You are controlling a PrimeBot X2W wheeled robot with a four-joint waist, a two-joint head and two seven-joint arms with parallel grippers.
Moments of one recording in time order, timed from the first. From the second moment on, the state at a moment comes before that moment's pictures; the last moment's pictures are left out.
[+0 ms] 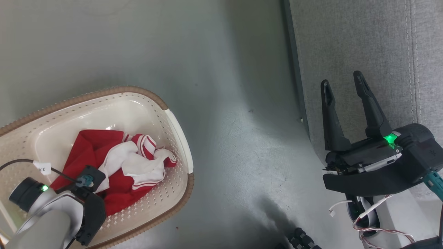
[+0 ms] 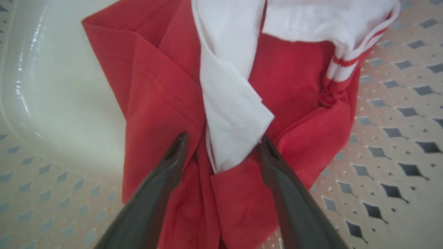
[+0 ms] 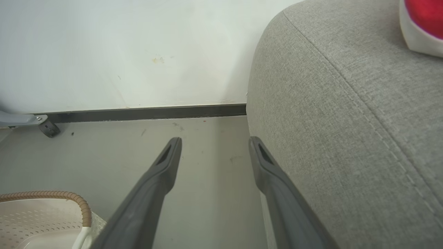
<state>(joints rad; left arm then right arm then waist) -0.74 0.44 -0.89 0.97 -0.44 -0.13 0.09 -0.44 -0.11 0.22 -0.02 0.23 0.07 -0.26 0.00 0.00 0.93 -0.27</state>
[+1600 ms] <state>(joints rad) -0.76 0.36 -0.98 1.02 -0.64 -0.13 -0.16 -0.46 -0.08 0.16 0.10 0.22 0.10 -0.26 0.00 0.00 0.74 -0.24</state>
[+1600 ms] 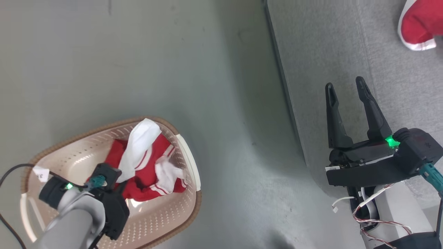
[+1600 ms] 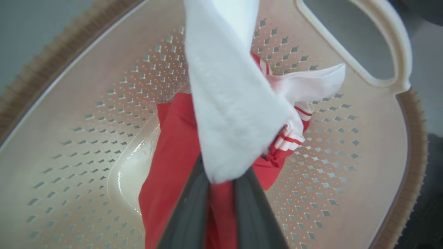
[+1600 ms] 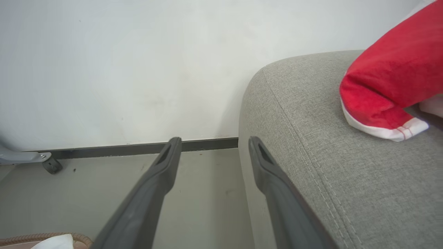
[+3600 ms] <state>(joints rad) -0.63 0.34 -0.83 0.40 -0.93 -0.13 -0.25 -0.28 -0.19 0.38 0.24 0.46 0.12 -0.26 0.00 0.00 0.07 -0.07</state>
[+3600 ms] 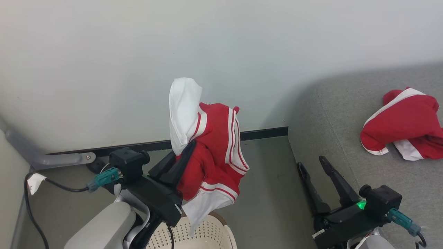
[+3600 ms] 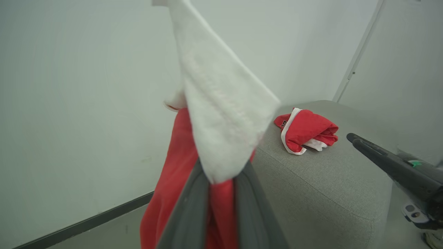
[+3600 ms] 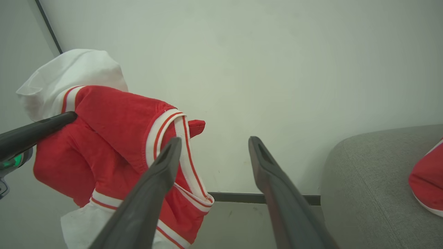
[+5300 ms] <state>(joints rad) -0.65 0.32 -0.90 0.17 -0.88 -0.13 -0.25 -0.82 -0.16 1.10 0.65 0.83 0.12 -0.21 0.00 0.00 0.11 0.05</state>
